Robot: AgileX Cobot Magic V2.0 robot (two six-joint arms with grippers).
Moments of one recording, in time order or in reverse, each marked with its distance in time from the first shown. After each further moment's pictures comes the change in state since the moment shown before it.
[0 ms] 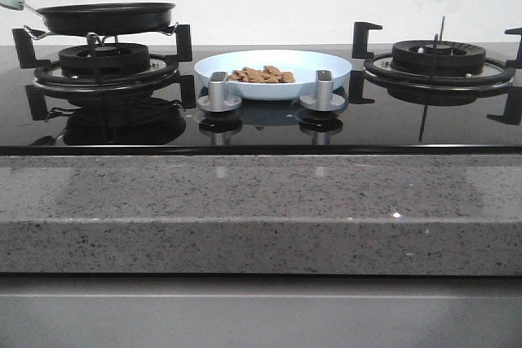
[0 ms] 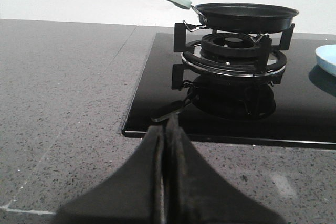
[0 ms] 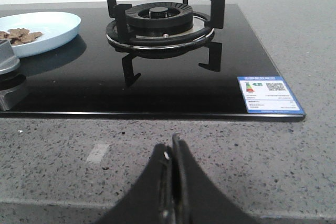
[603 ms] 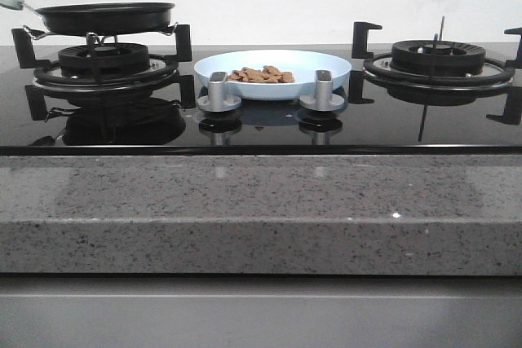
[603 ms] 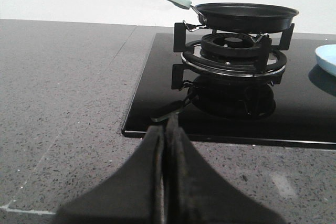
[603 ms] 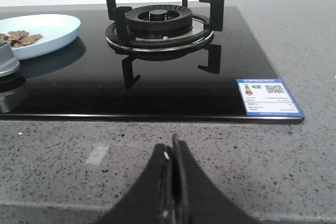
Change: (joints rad) left arm 0.000 0.000 0.000 0.000 0.000 0.000; right arm 0.000 0.000 0.000 0.000 -0.007 -0.002
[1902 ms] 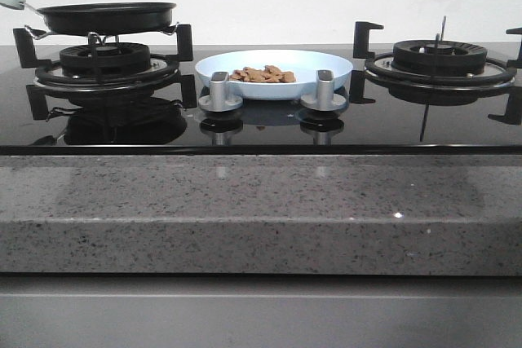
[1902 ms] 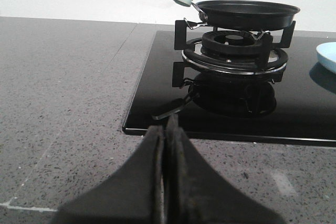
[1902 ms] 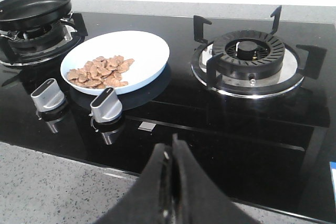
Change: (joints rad) left arm 0.000 0.000 0.000 0.000 0.007 0.000; right arm 0.144 0.484 -0.521 0.216 0.209 -0.177
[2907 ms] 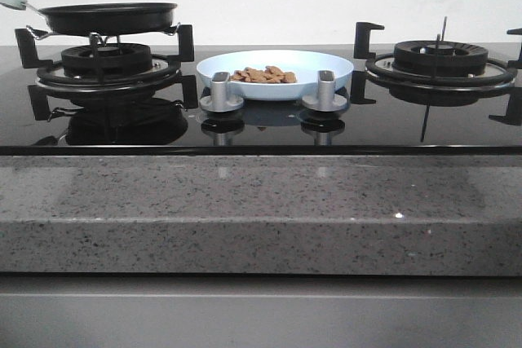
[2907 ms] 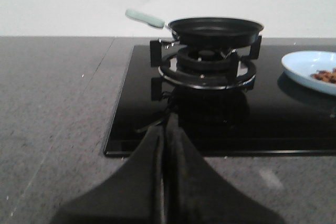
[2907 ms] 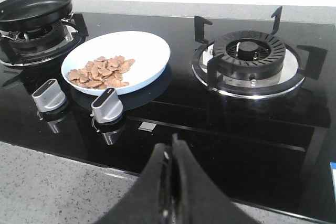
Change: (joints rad) left arm -0.054 0.002 -0.112 0.020 0.124 0.004; right arm 0.000 0.000 -0.002 0.000 0.001 0.000
